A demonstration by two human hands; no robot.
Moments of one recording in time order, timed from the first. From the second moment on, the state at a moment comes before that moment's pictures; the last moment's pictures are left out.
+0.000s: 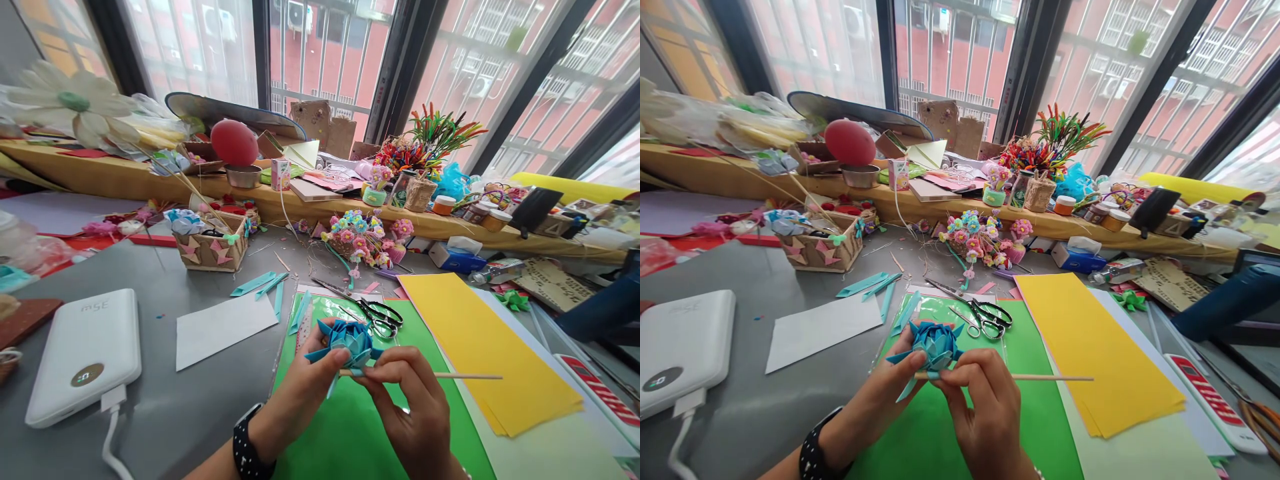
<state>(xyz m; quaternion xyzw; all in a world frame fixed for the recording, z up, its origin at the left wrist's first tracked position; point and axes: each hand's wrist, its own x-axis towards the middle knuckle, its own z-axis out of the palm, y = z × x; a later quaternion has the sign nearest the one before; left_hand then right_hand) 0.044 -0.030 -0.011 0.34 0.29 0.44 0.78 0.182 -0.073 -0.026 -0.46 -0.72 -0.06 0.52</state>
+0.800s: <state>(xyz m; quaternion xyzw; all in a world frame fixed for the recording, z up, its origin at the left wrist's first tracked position) 0.033 -0.020 -0.009 0.38 0.16 0.45 0.80 0.181 -0.075 -0.008 -0.42 -0.70 -0.23 0.53</state>
